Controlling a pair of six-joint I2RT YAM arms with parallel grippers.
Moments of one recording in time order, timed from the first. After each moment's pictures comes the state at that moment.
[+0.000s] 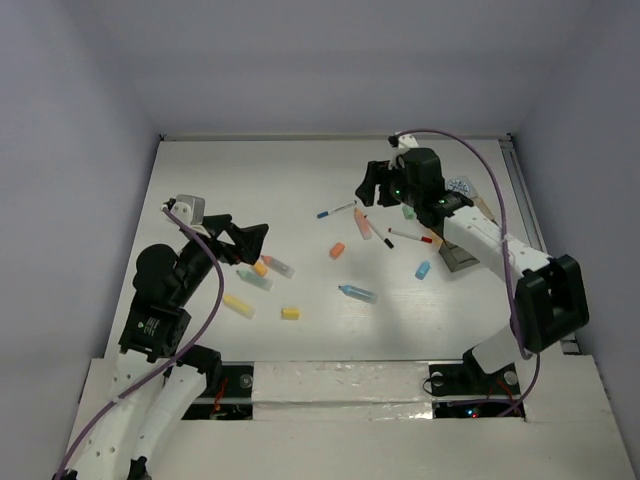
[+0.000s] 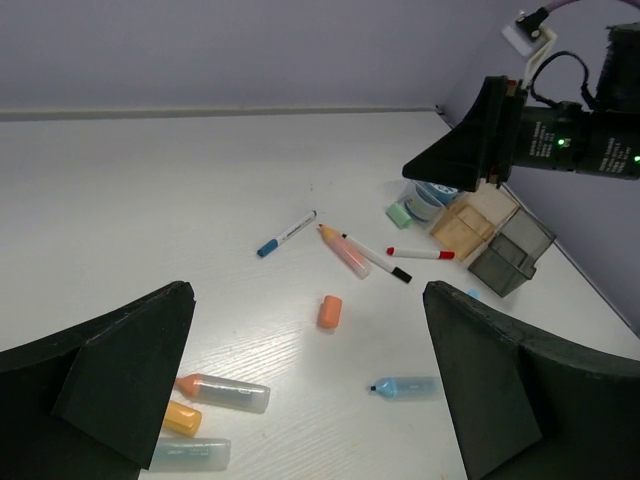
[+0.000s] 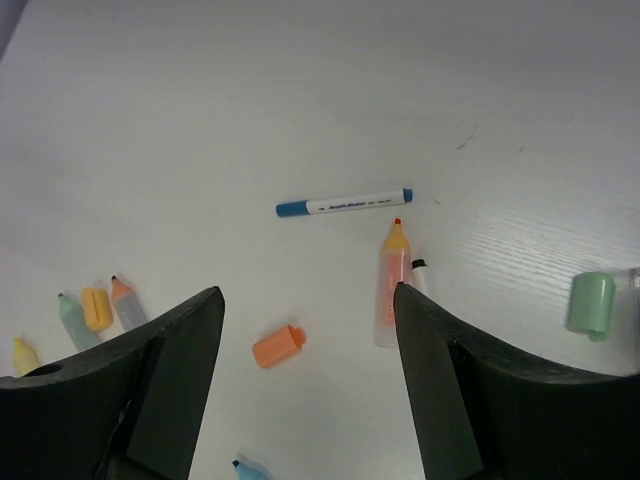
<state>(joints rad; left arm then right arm) -0.31 0.52 0.73 -0.20 0.19 -0.33 0.44 1.48 1.16 -0.09 -0.13 0.29</state>
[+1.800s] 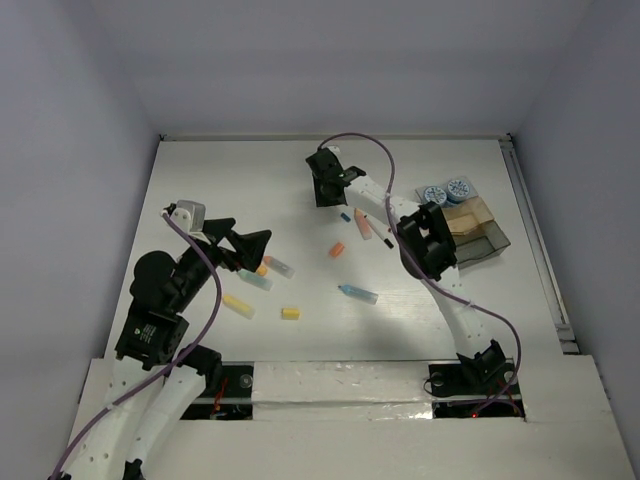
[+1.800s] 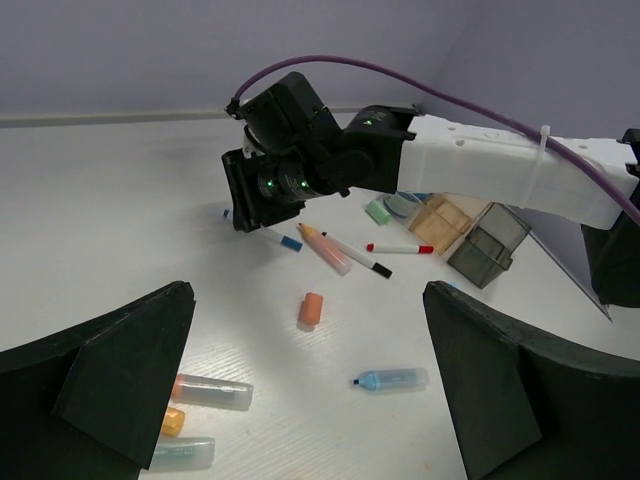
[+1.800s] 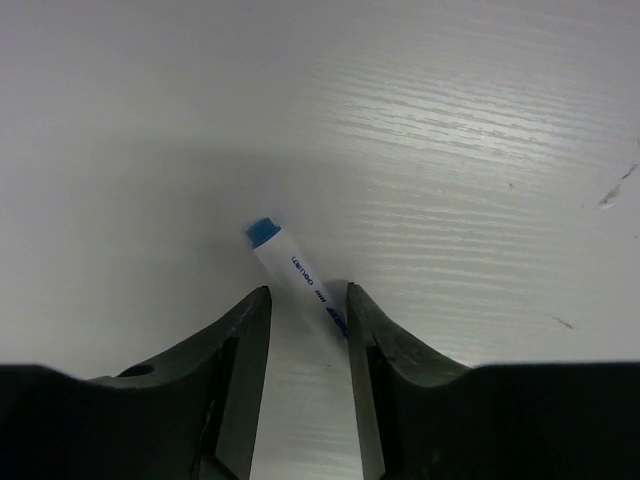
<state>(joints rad) -0.35 0.48 0.73 -0.22 0.19 -0.34 0.64 2.49 2.16 -0.58 0.31 0.40</state>
